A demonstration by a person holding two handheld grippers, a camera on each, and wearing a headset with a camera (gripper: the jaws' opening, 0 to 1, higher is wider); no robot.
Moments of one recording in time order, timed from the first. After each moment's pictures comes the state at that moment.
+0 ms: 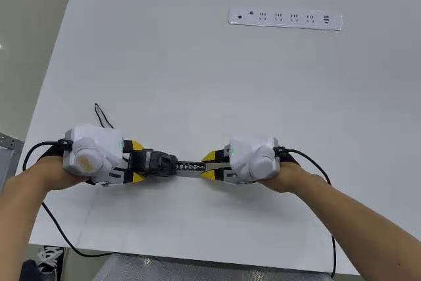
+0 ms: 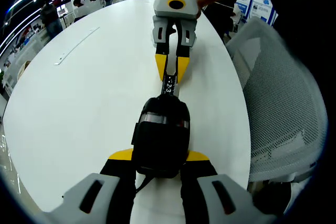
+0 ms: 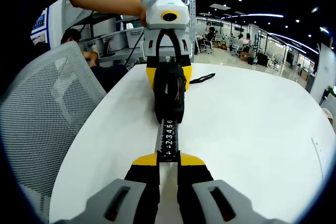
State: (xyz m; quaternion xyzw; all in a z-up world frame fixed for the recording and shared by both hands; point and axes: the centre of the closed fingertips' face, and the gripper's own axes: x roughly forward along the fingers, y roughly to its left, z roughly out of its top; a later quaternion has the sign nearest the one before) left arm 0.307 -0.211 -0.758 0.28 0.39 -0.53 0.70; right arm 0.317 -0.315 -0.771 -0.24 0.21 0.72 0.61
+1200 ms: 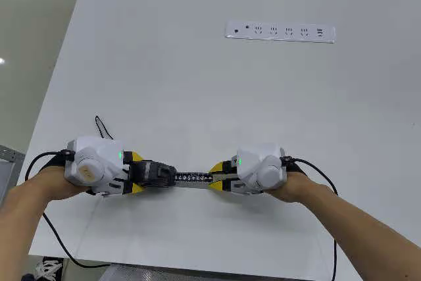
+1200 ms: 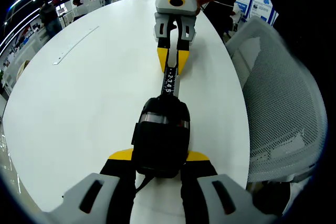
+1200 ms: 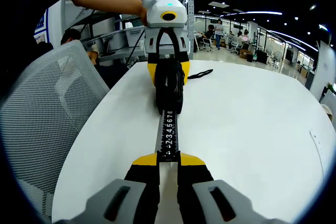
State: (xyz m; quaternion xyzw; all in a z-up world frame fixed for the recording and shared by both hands) left arm 0.304 -0.213 -0.756 0.28 0.39 -0.53 0.70; right arm 0.318 -0.336 -0.771 -0.24 0.22 0.72 0.61
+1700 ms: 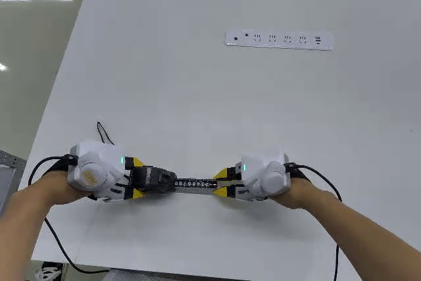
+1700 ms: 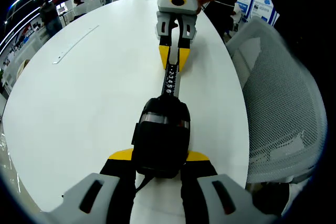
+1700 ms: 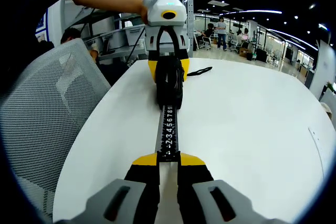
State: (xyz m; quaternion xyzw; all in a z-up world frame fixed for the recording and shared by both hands) left arm 0.304 -0.213 -0.758 0.28 0.40 -0.53 0.70; right arm 0.317 -0.347 -0.772 -0.24 0.22 0.72 0.61
